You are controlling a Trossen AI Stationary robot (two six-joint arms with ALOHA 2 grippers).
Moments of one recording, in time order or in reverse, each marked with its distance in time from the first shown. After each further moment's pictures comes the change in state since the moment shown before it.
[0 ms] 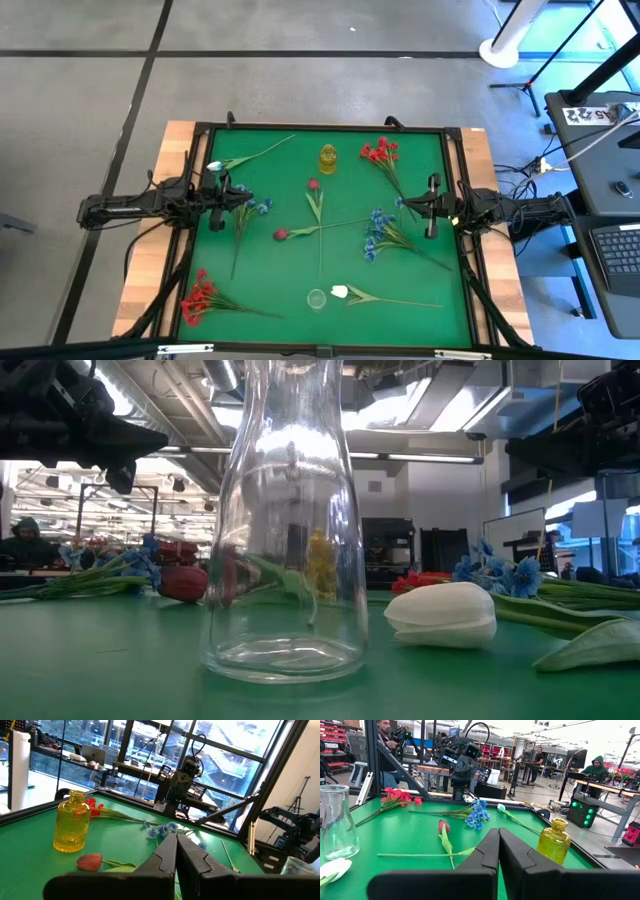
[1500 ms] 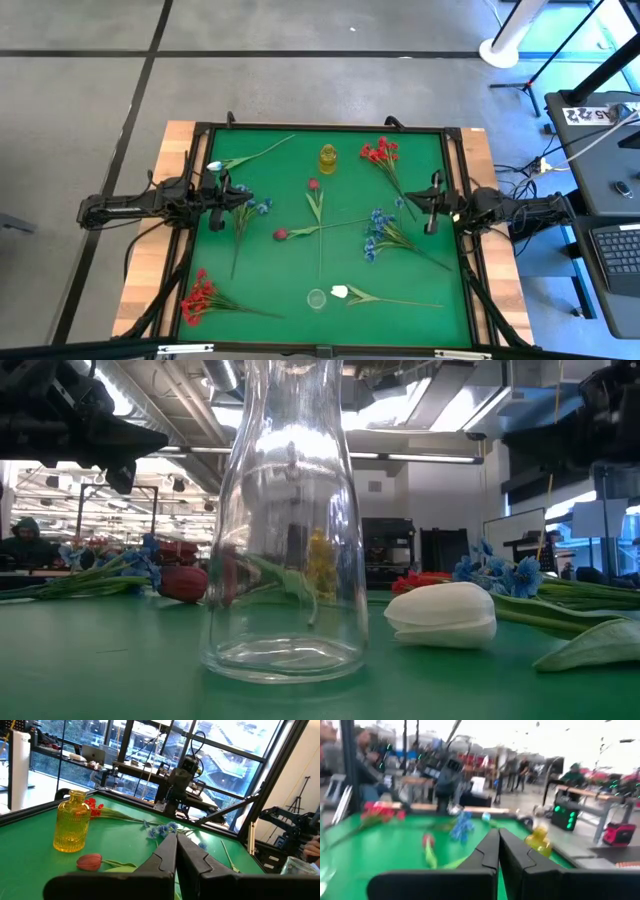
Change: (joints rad) left arm 0.000 0.000 0.000 0.000 0.000 0.000; right arm -0.001 0.000 0.000 0.095 0.078 0.000
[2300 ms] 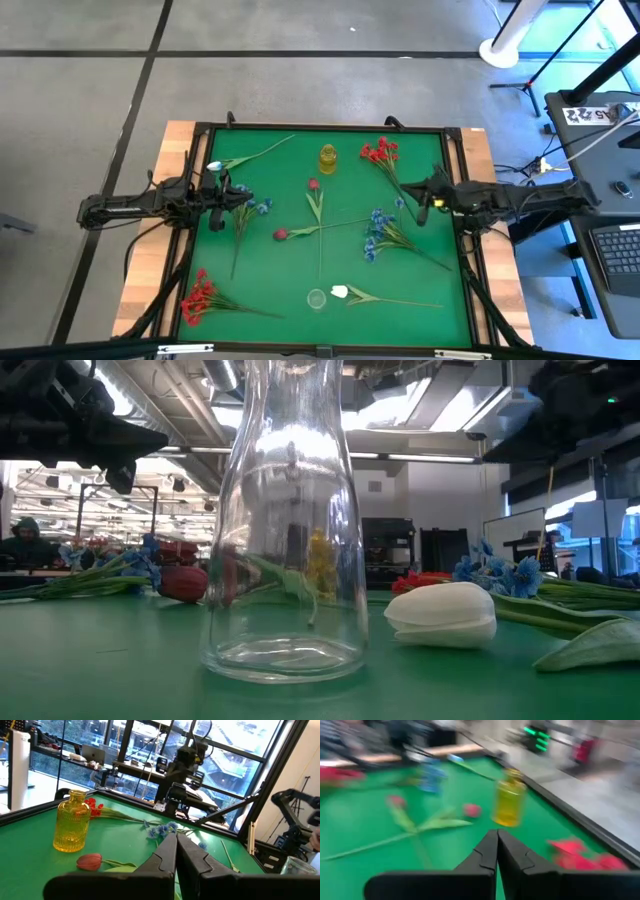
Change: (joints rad) left arm 0.000 0.000 0.000 0.000 0.000 0.000; right arm 0.000 0.483 0.382 -0.402 0.243 0.325
